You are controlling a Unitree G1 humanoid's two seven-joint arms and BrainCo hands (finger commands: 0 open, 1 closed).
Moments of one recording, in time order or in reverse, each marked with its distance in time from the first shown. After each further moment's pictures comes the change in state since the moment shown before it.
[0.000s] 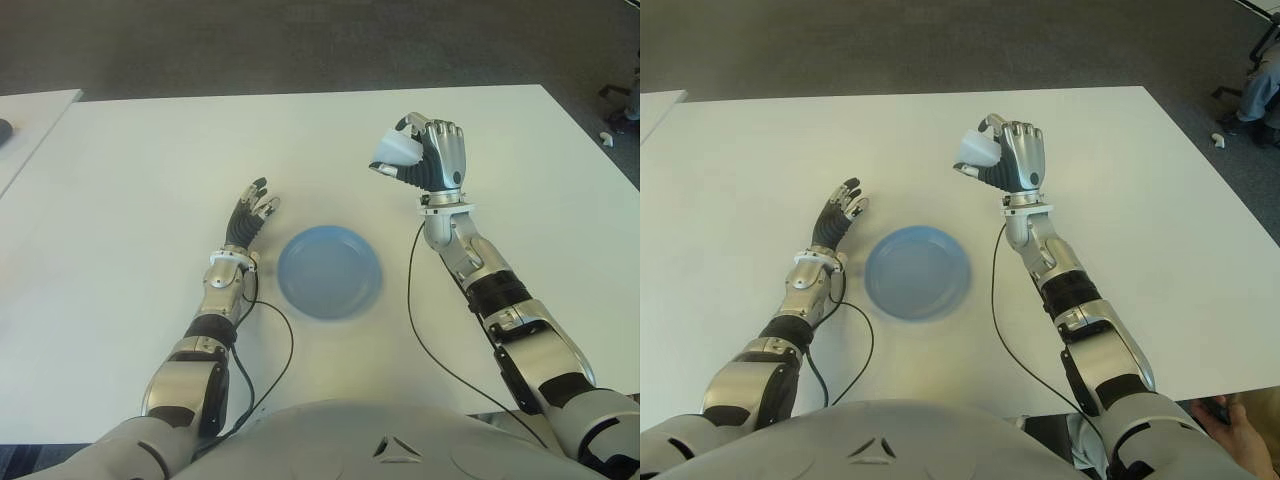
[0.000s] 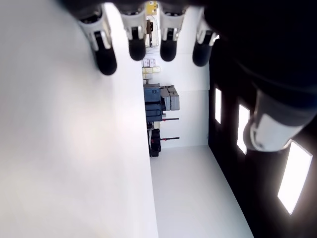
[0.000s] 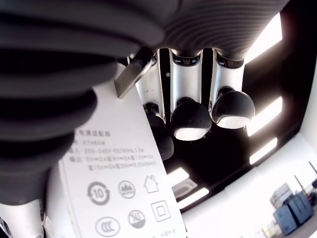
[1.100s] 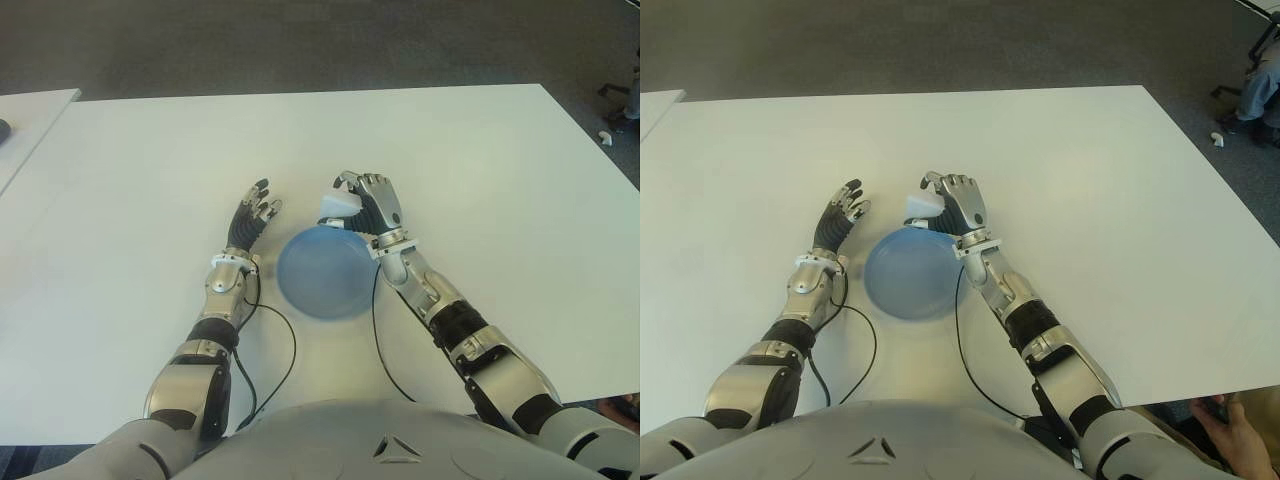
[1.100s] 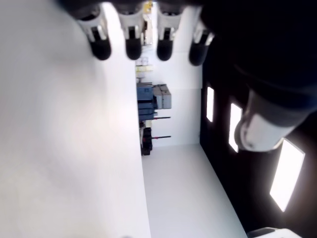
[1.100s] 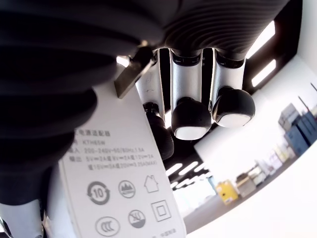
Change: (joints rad) left arm 0.005 -0.013 -0.005 0.016 0.001 -0.101 0.000; right arm 0.100 0.146 0.140 0.045 -0.005 -0.037 0.133
